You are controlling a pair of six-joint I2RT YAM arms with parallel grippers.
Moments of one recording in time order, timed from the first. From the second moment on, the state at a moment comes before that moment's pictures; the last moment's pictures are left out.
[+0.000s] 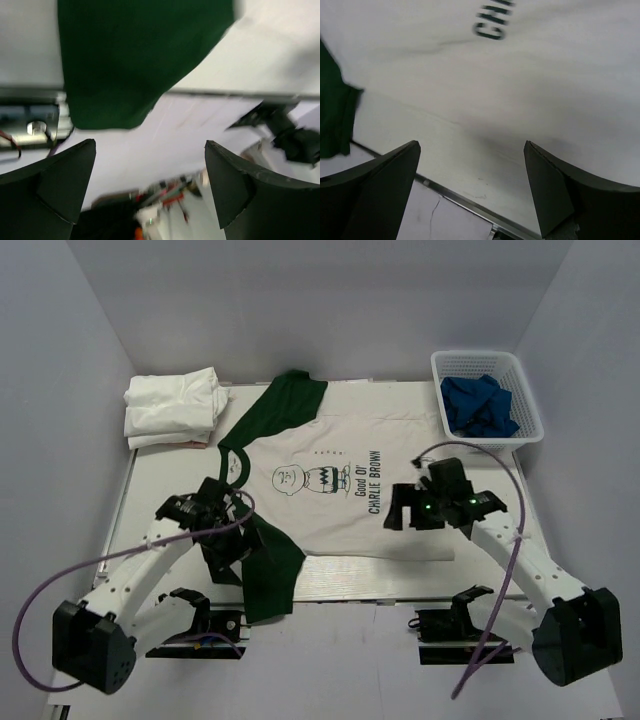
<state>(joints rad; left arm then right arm) -0.38 0.98 0.72 -1.14 0.41 -0.84 0.34 1.05 0.72 -0.63 -0.24 0.31</state>
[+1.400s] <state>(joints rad) -0.06 1.22 1.02 -0.93 -0.17 -0.66 1.41 1.75 0.97 0.08 0.05 -0.29</state>
